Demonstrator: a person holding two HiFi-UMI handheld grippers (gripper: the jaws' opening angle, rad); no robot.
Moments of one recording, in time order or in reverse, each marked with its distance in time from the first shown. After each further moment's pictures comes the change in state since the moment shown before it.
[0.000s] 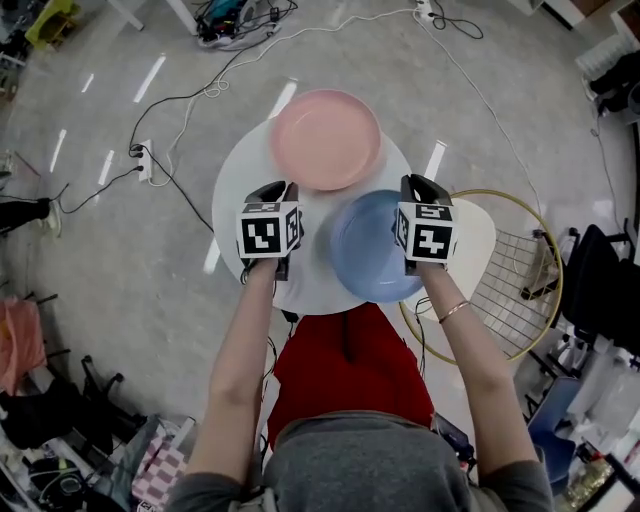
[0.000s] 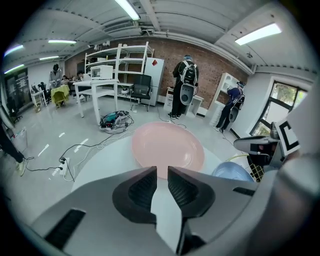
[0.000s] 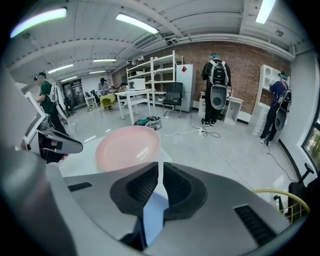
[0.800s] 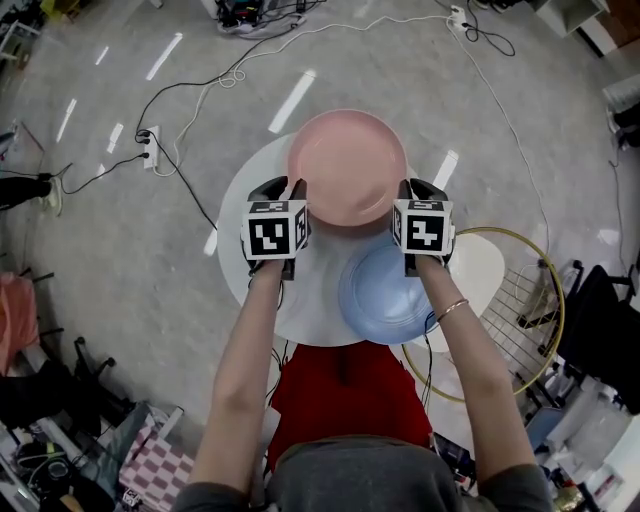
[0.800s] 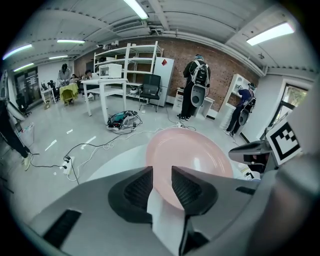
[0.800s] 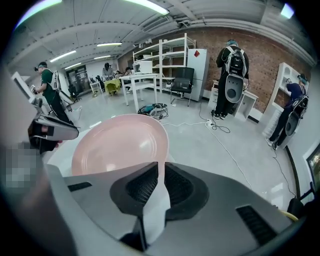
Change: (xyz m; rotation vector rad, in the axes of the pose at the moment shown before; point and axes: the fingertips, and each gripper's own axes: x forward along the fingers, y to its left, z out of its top) left arm 0.049 0.053 0.040 -0.066 -0.008 0.077; right arm 0.109 0.025 0.020 -0.085 0.157 0.051
